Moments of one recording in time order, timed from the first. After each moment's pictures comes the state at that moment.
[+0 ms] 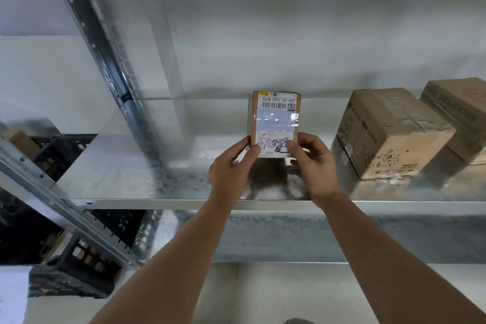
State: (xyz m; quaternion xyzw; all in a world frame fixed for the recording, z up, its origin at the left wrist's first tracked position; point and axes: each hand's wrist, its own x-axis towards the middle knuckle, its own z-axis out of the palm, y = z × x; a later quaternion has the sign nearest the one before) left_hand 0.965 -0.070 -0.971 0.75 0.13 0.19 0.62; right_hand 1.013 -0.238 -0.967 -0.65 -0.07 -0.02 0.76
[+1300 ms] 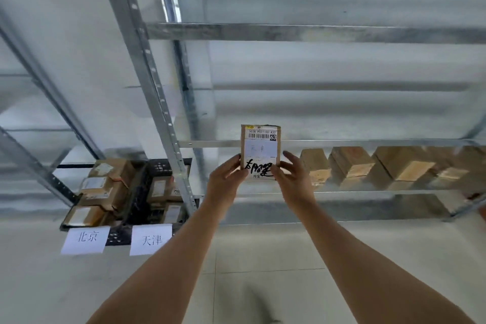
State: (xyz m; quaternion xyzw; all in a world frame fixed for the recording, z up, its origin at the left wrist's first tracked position) left_hand 0.566 -0.018 -0.411 0.69 0.15 0.04 0.71; right_hand 0.613 -0.184 -0.432 -0.78 -0.01 0.01 0.62
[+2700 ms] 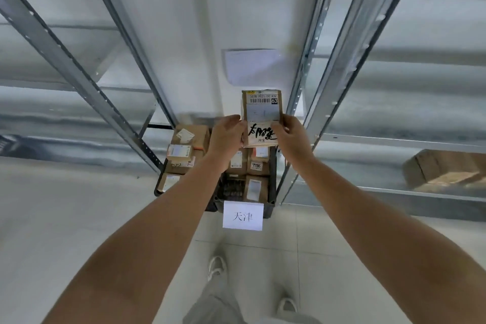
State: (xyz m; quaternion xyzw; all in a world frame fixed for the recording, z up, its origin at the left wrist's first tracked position) left_hand 0.633 0.447 -0.436 0.67 0.27 0.04 0.69; right_hand 0.690 0.303 -0.459 -0.81 -0.05 0.10 0.58
